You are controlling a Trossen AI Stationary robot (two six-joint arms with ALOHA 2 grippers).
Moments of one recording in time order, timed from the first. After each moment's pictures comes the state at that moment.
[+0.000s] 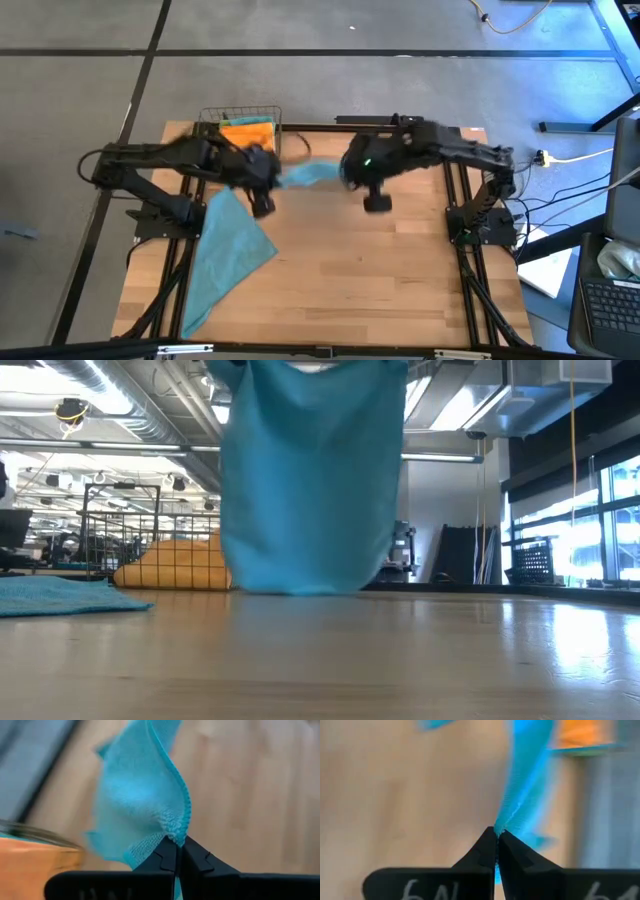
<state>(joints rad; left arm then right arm) -0.06 1.34 1.56 -1.15 -0.22 -0.31 0.03 1.79 2.18 -1.47 0.12 -0.21</state>
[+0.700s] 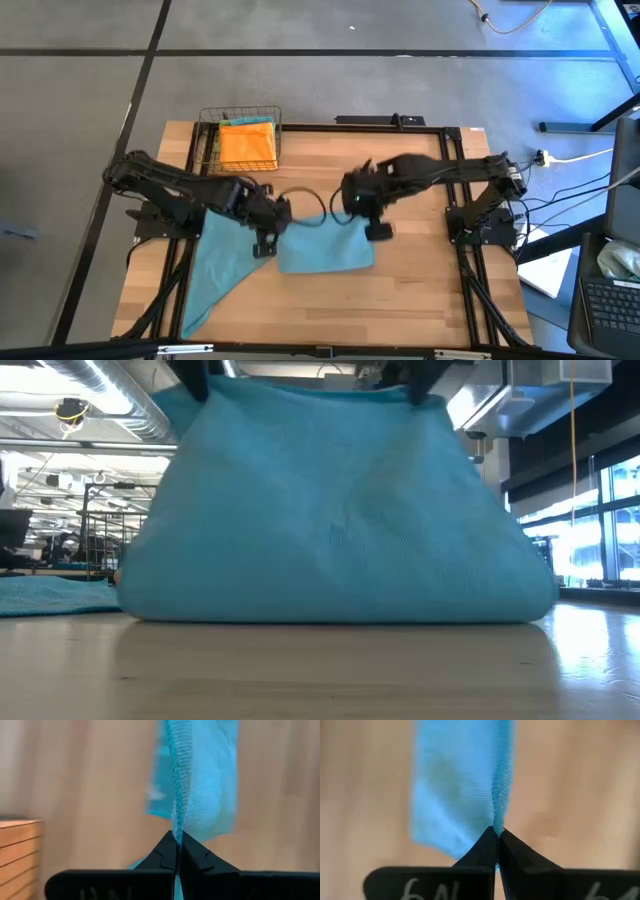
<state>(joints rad) -0.25 1.50 1.47 -1.20 -0.17 -0.38 0.10 1.72 1.80 -1.31 0.06 -0.10</state>
